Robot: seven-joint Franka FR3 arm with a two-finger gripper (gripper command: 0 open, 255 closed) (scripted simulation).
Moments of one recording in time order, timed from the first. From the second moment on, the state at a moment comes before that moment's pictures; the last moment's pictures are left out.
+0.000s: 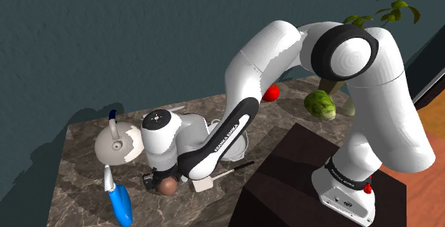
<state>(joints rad) 0.46 0.71 0.32 -1.85 -0.40 2.51 1.35</state>
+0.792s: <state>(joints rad) 0.46 0.72 0.32 -1.86 -0.40 2.52 1.35</state>
